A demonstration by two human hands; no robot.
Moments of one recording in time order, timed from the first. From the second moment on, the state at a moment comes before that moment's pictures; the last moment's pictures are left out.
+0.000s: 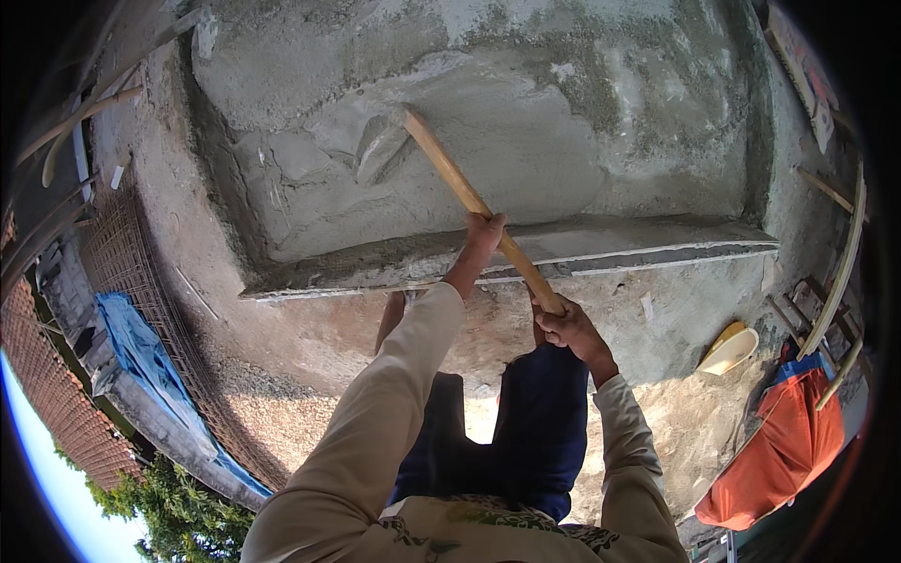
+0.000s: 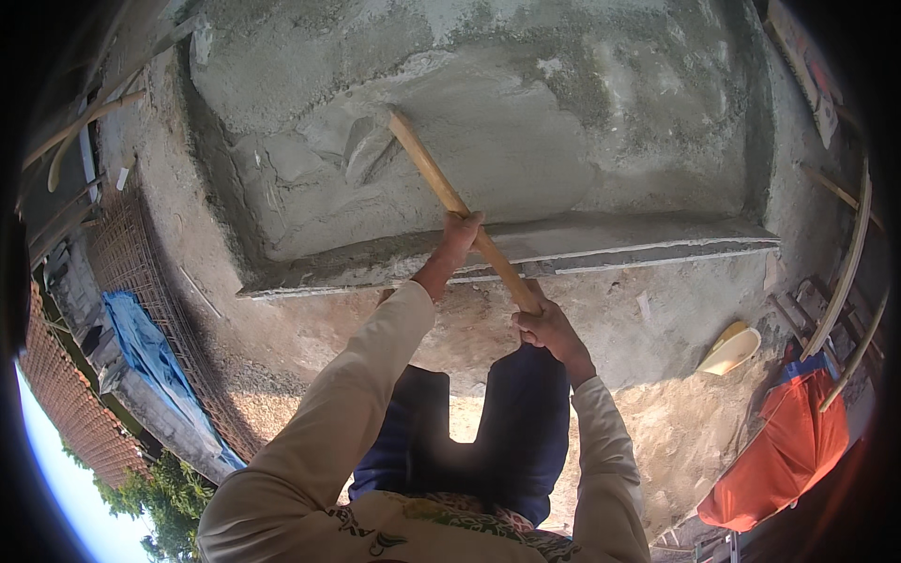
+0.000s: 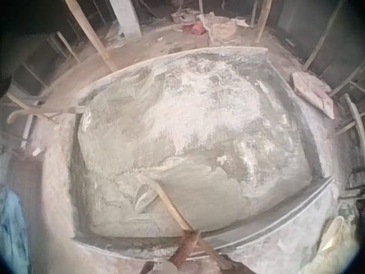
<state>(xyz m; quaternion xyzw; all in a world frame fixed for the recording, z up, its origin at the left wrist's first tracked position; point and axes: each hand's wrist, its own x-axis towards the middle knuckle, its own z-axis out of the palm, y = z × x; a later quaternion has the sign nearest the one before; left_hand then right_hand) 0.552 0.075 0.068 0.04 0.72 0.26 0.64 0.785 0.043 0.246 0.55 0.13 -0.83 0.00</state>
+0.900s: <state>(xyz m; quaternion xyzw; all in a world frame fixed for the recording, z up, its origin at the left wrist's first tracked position) 0.682 0.057 0.086 -0.09 0.59 0.39 0.70 0.880 0.005 0.300 0.58 0.08 -0.81 -0.04</state>
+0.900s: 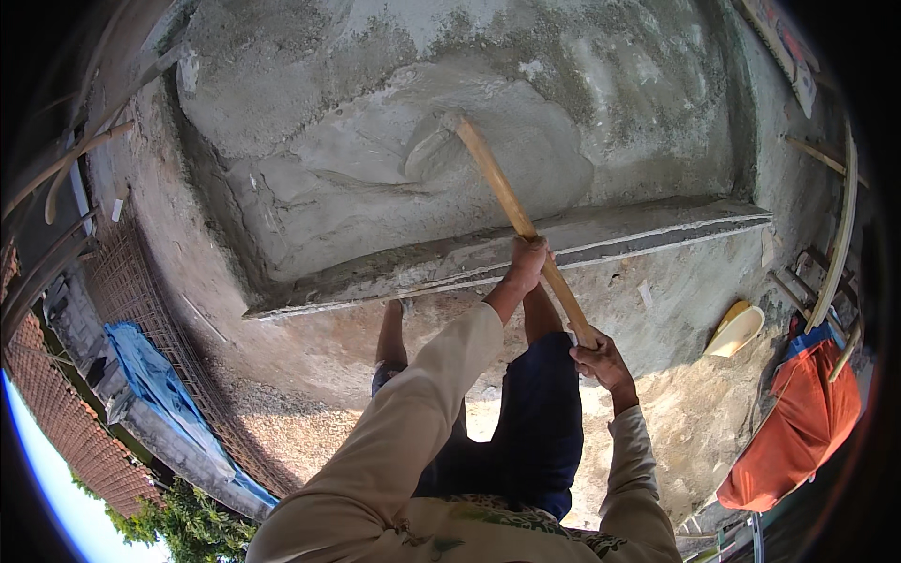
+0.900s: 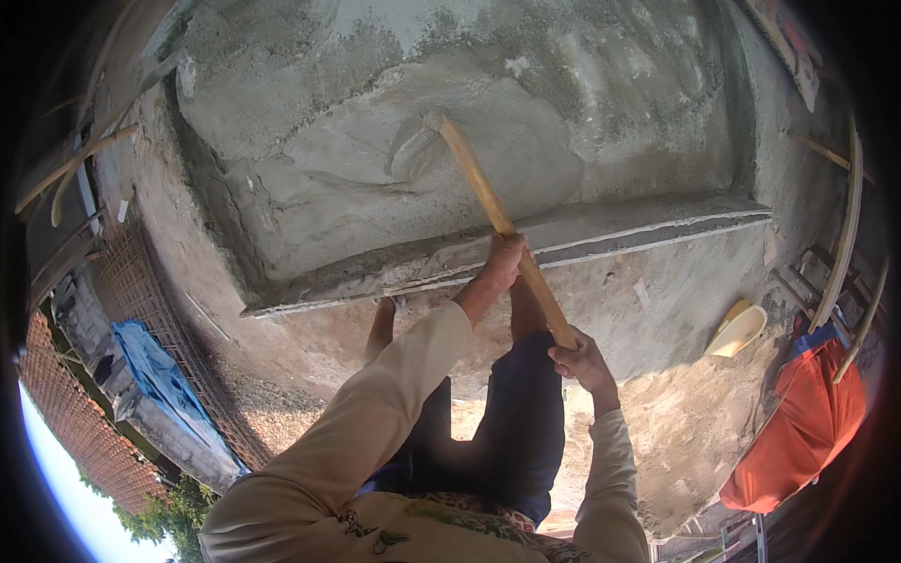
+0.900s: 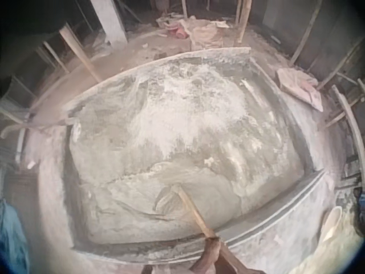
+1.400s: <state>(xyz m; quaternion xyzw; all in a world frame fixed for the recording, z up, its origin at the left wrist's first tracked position) 0.253 0.074 0.065 0.02 0.82 0.32 0.48 0.484 0.009 0.201 0.45 0.08 -0.89 -0.08</state>
